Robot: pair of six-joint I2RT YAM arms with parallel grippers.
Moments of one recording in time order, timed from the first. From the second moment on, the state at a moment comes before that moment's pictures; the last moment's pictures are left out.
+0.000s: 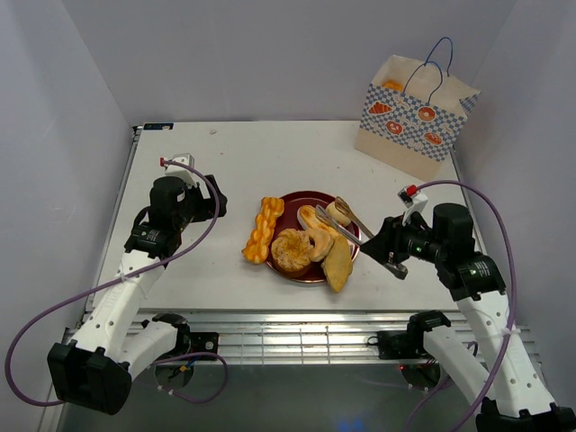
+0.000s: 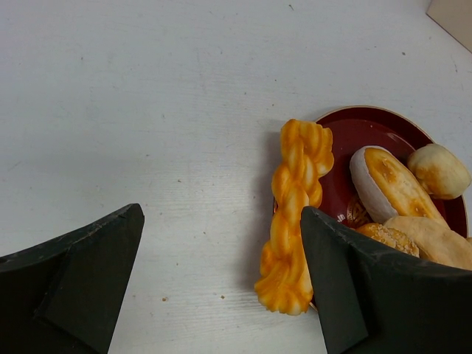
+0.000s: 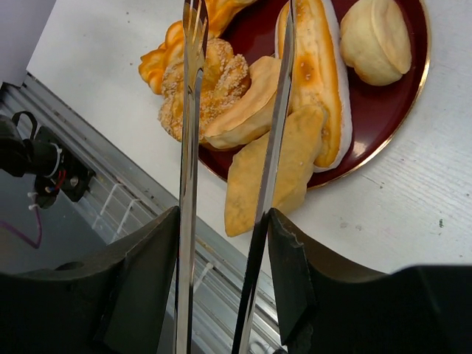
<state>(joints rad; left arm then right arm) -0.25 0.97 0.85 -0.34 -0.05 -0.31 0.24 0.65 0.80 -0.70 -0.58 0.19</state>
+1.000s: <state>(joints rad) -0.25 0.88 0.85 -0.35 -0.25 -0.33 1.38 1.19 1.04 -0.57 0.24 0.14</state>
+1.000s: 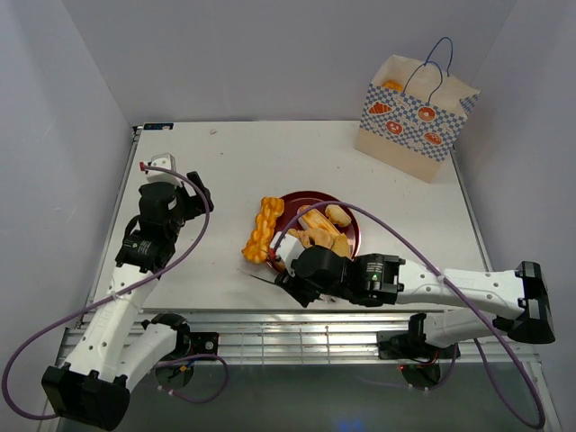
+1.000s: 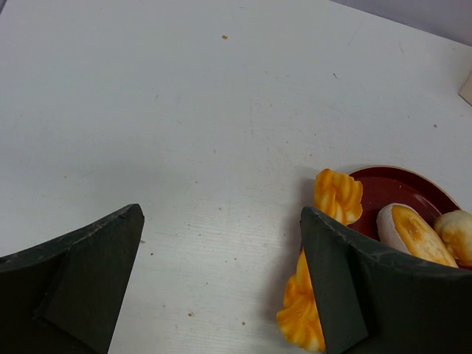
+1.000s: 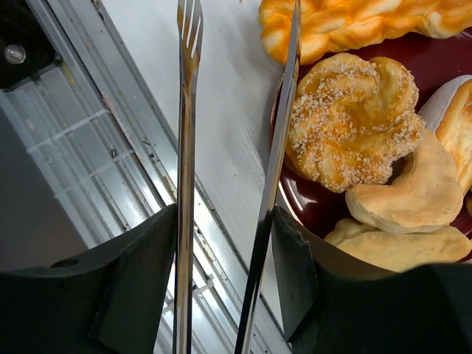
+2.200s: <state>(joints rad) -0.25 0.89 0.85 -0.34 -0.15 -0.34 1.54 1.58 1.10 -0.48 0.70 0.10</state>
